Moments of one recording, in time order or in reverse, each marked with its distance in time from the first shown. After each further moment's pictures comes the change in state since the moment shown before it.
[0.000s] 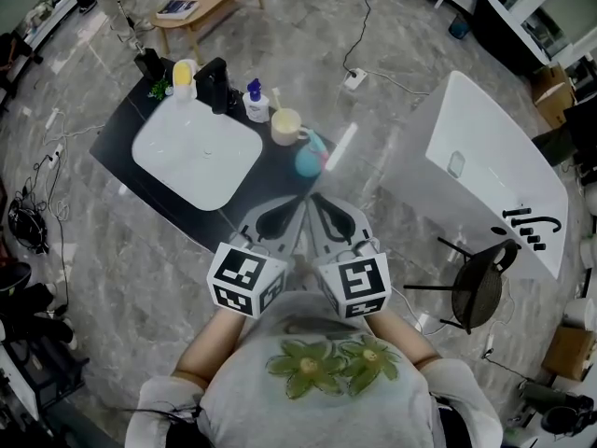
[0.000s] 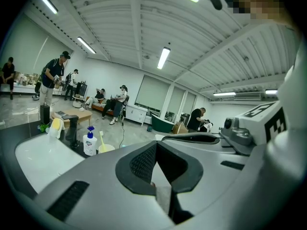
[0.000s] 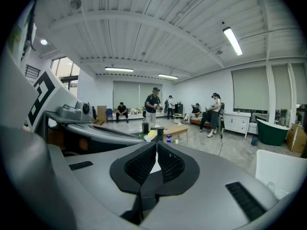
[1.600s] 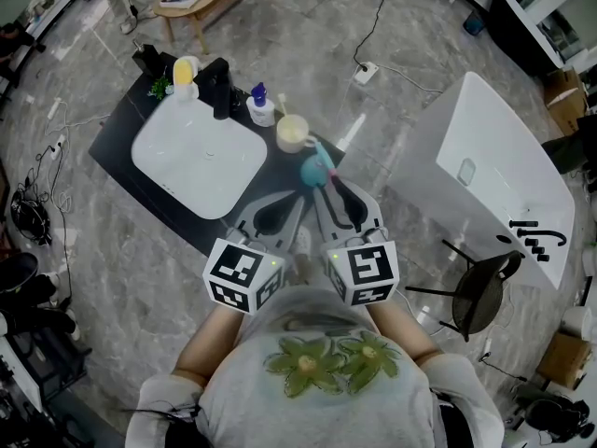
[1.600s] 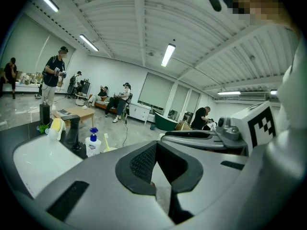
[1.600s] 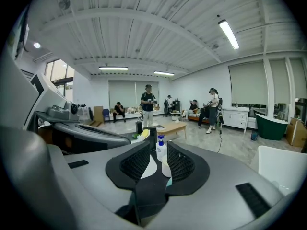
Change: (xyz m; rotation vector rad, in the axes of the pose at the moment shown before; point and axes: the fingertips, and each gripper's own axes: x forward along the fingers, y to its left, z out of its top) left arm 0.034 0.044 0.013 -0.018 0.027 0.032; right arm 0.056 -0.048 -0.001 0.047 0.033 -0.021
